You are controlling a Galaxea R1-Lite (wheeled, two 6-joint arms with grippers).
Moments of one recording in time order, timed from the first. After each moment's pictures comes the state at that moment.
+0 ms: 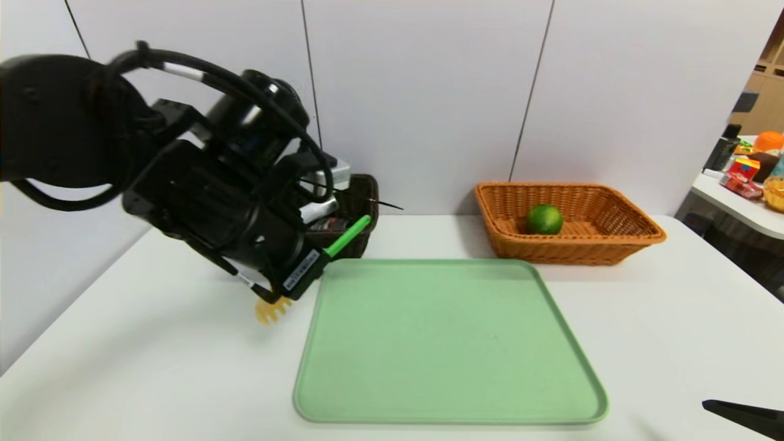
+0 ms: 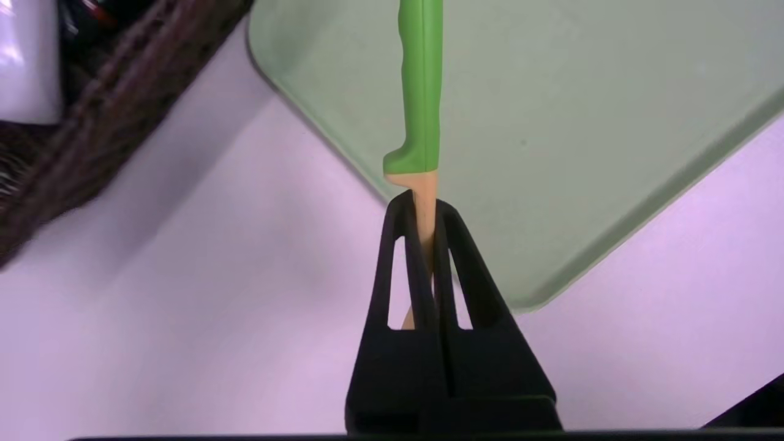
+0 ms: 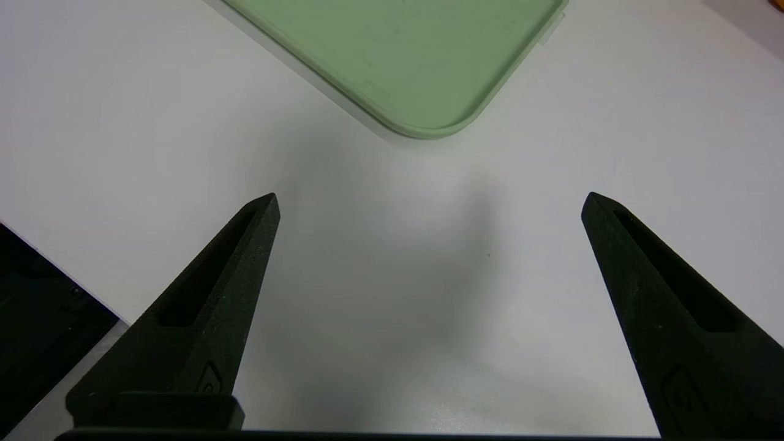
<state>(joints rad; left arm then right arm) -0.59 1.71 -1.57 0.74 0.01 0.24 0.42 0.78 -0.24 0.02 0.07 -0.29</state>
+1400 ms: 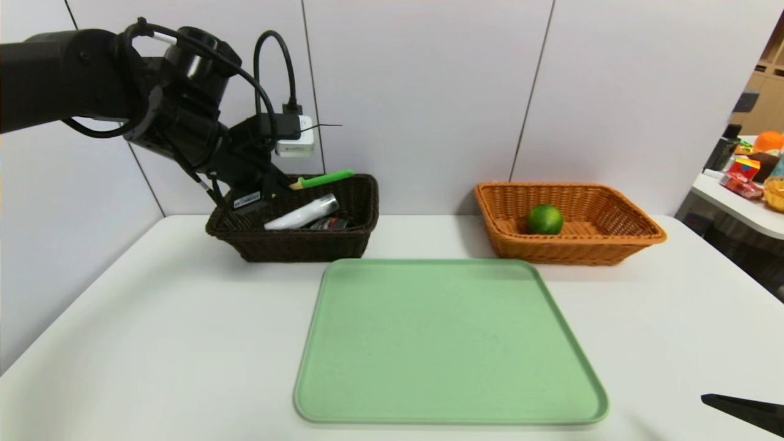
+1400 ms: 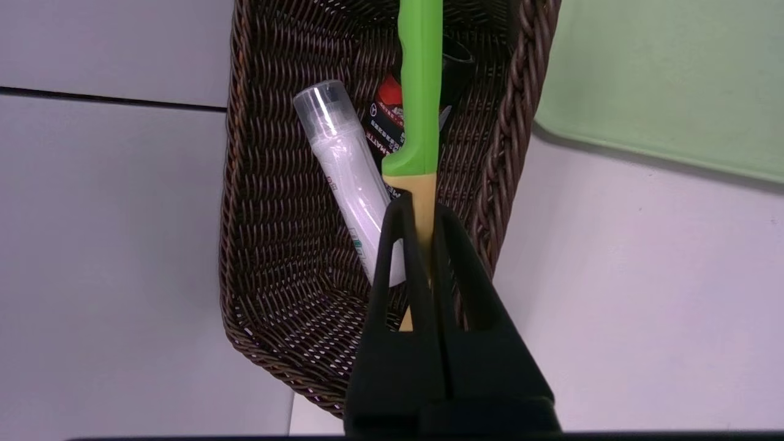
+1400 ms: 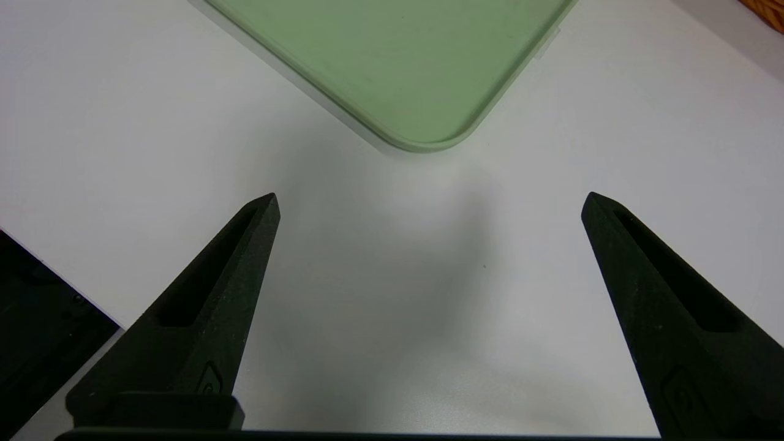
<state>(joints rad) -0.27 1.96 -1.96 0.73 -0.23 1.16 0.42 0.79 -0.26 0.02 0.07 -0.29</state>
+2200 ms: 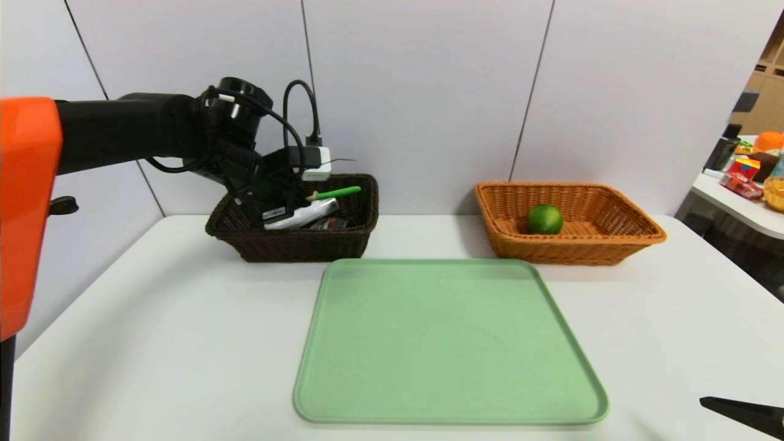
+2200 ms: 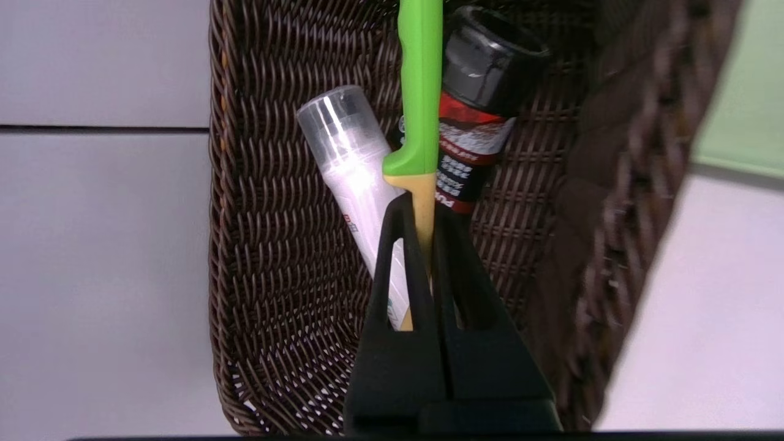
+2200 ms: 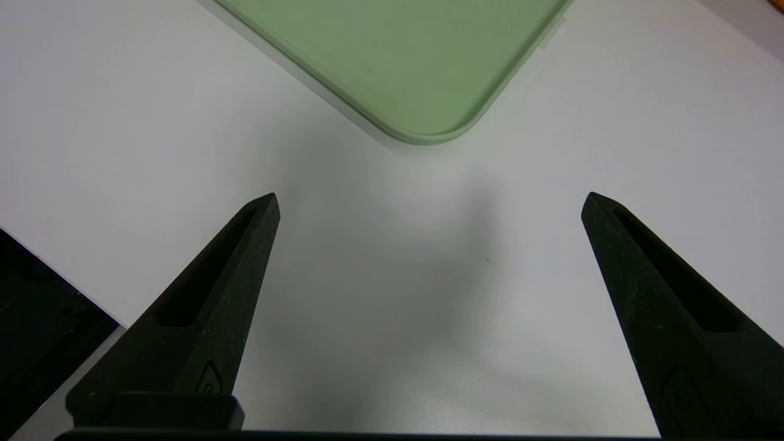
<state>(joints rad) -0.23 2.13 -1.97 0.54 -0.23 1.21 0.41 0.80 -0.25 0.02 0.07 -0.28</state>
